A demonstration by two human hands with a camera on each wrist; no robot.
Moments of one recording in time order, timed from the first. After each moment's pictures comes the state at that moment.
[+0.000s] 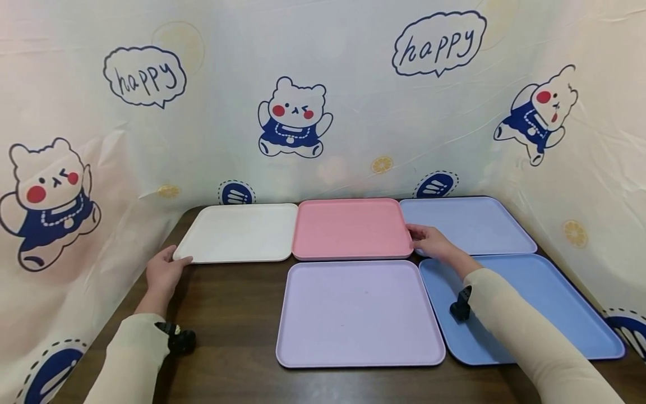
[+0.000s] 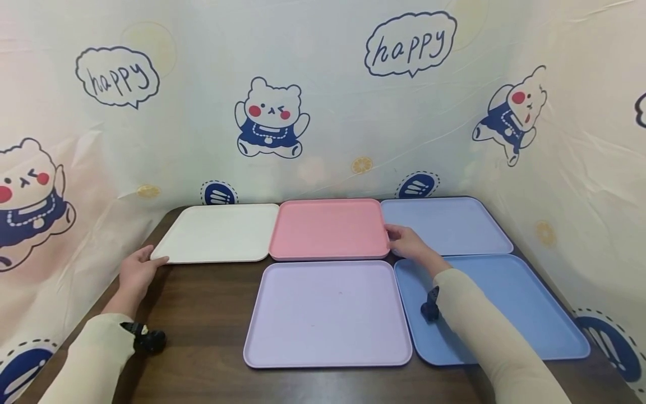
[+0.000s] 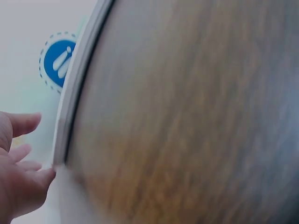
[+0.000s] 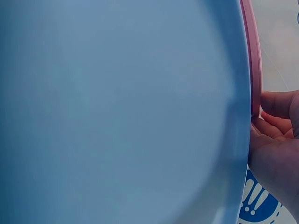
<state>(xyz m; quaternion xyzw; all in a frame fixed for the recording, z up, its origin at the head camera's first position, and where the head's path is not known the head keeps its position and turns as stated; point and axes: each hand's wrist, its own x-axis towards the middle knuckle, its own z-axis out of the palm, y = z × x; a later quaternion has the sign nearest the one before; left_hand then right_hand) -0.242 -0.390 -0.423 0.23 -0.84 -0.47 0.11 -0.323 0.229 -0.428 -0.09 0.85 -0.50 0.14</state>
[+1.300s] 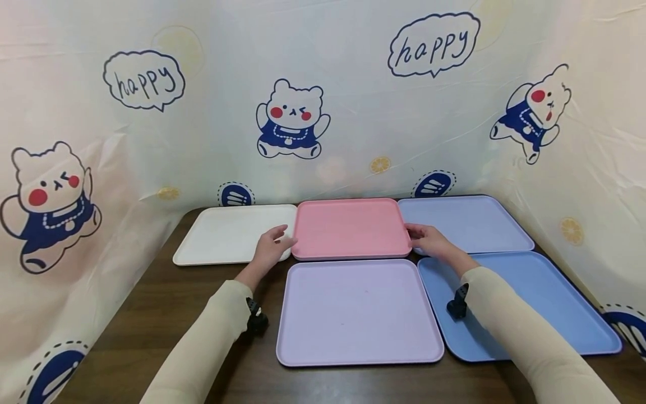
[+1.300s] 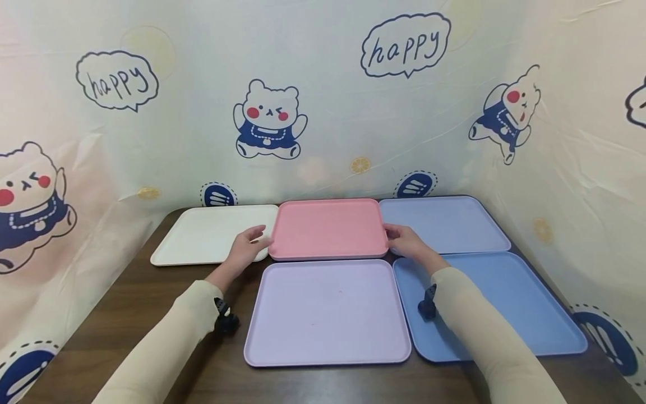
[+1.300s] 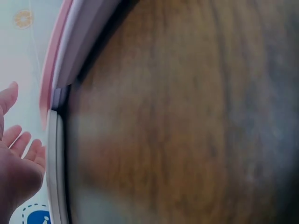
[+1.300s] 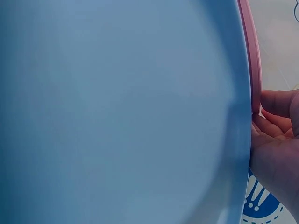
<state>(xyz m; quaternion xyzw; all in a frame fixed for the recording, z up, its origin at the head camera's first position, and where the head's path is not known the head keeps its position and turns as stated) -0.304 -0.196 -0.431 -0.01 -0.85 -0.52 0.03 -0.322 0.229 -0.429 -0.07 0.85 -0.51 0.14</state>
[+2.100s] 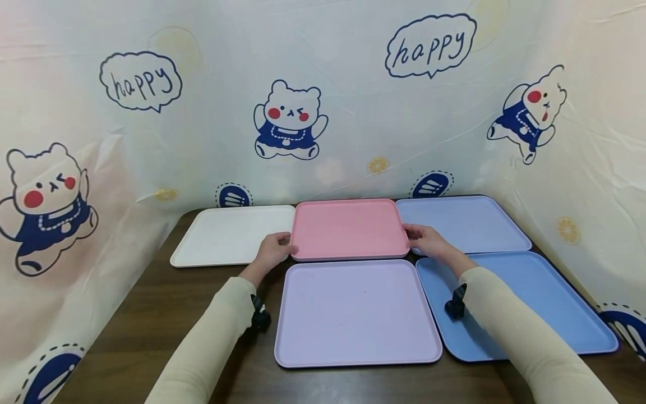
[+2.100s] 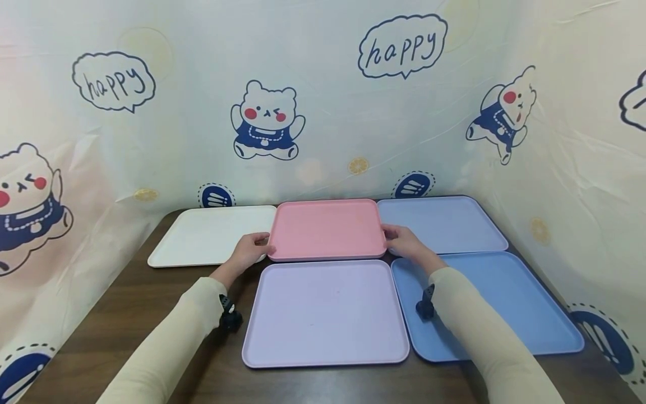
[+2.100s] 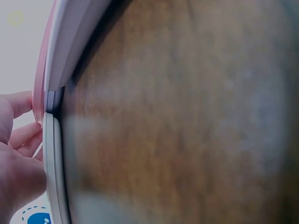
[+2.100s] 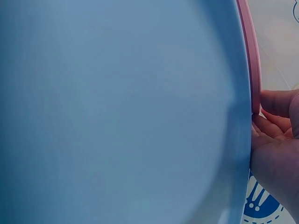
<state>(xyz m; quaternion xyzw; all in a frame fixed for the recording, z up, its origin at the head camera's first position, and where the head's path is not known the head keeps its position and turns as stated) -0.317 -0.189 -0.438 0.01 -0.89 -0.46 -0.03 -0.323 0.230 -0.430 -0.07 0.84 -0.52 0.14</state>
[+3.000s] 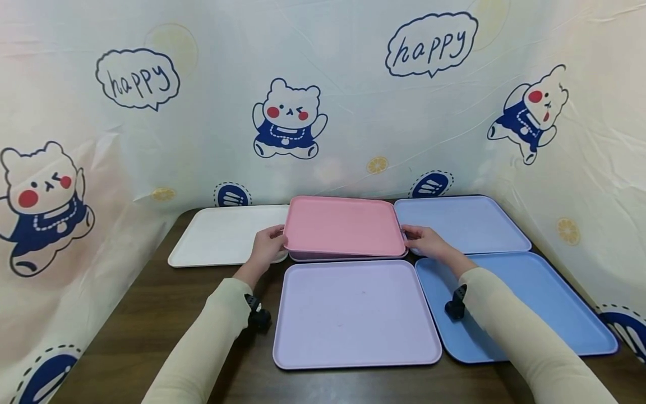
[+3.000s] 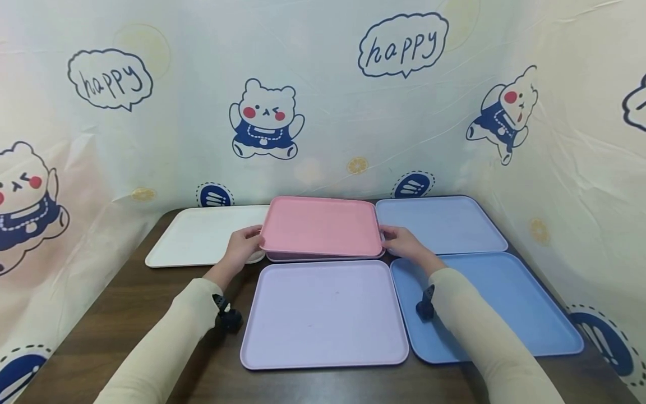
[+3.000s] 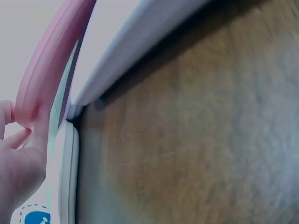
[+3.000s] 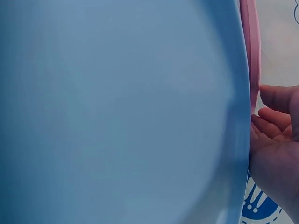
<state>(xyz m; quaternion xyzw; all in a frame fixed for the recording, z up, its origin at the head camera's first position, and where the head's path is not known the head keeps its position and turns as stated) -0.313 -0.191 -0.426 0.05 -0.80 -0.60 0.00 -0.324 0.229 -0.430 -0.10 0.86 -0.48 0.13</state>
